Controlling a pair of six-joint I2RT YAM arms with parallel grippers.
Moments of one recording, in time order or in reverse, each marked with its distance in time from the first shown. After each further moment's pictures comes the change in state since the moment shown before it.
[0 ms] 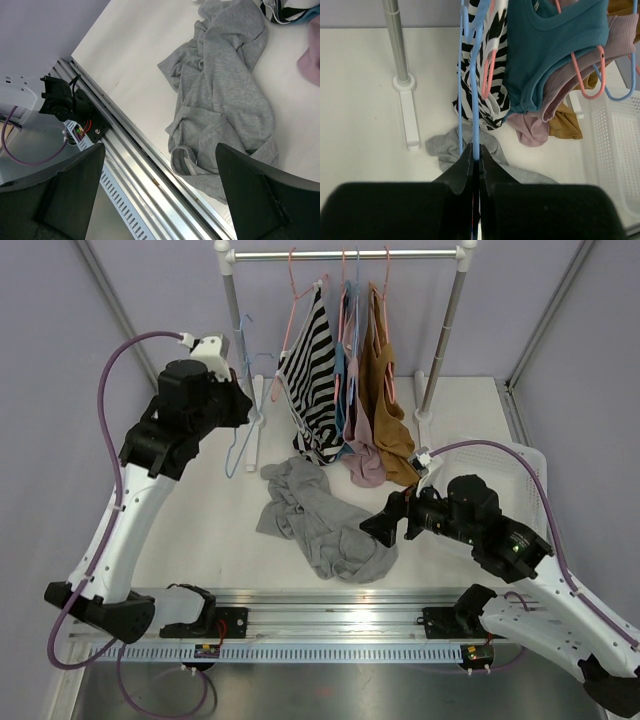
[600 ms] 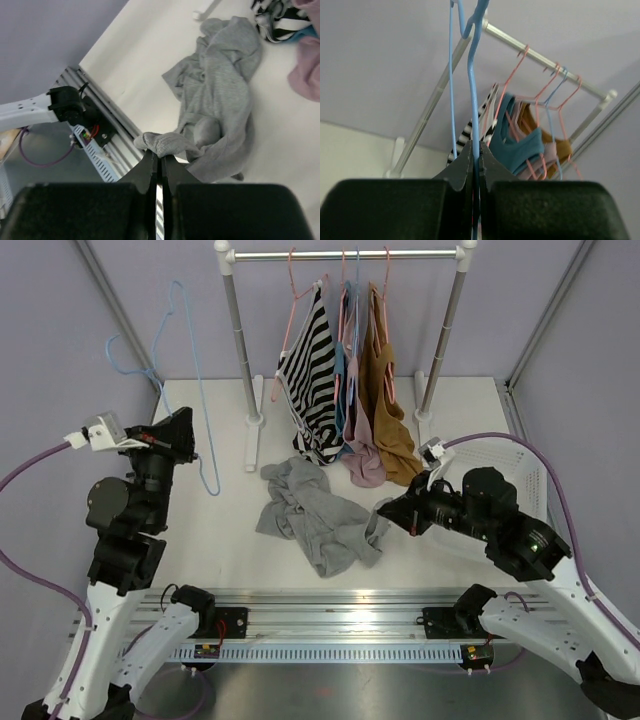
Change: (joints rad) left arm 0.042 -0.591 -0.601 0.764 -0.219 -0.149; right arm -0.029 -0.002 0.144 -0.127 0.019 -0.024
